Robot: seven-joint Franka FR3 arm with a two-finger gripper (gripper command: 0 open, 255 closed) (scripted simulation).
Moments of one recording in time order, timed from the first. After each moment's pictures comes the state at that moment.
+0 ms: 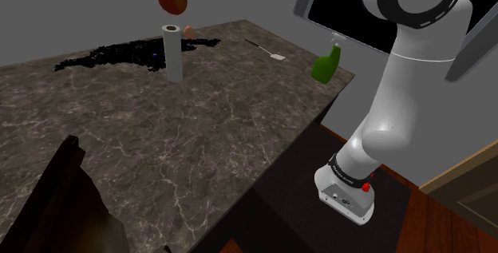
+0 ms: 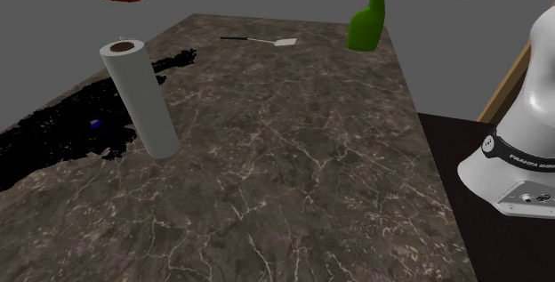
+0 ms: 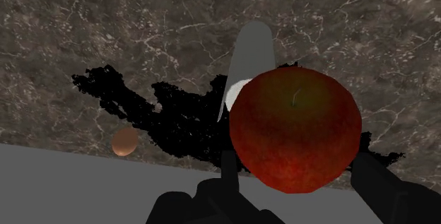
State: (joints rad) arm 0.10 0.30 0.42 -1.28 -0.37 1.81 0.41
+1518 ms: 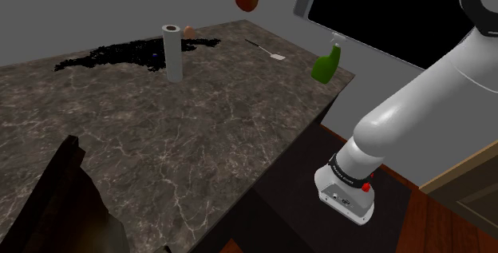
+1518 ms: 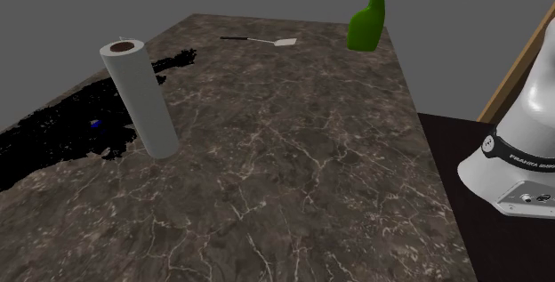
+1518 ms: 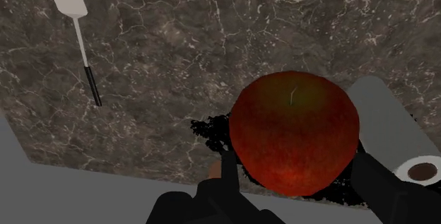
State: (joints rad) arm -0.18 -0.18 0.21 -1.82 -0.07 1.99 -0.06
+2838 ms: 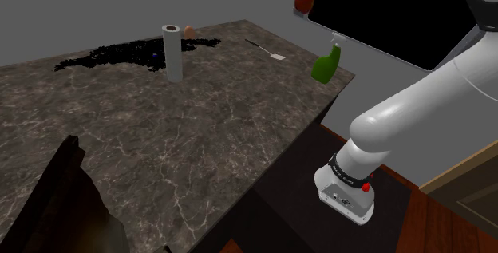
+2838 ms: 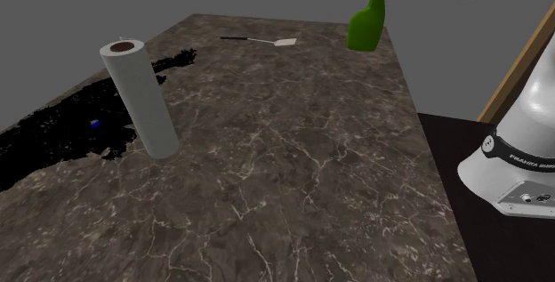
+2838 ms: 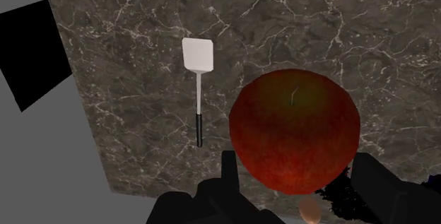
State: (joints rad) arm -0.33 -0.26 -0.13 -1.90 0.05 1.99 -0.59
